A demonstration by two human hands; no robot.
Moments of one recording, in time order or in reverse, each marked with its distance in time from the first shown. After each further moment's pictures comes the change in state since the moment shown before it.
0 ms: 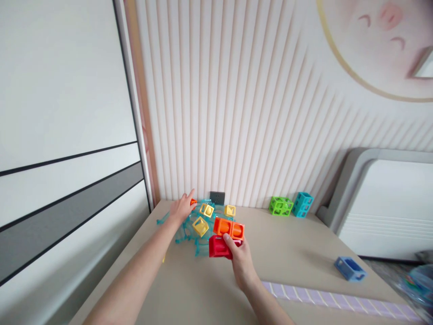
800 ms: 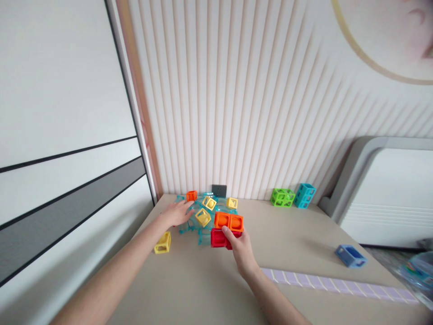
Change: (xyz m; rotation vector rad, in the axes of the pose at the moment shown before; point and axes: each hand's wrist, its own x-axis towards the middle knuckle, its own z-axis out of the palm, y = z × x) left_hand -0.042 -0.029 -0.012 -0.073 -0.188 0.208; right_hand -0.001 -0.001 0.001 -0.134 0.058 0.007
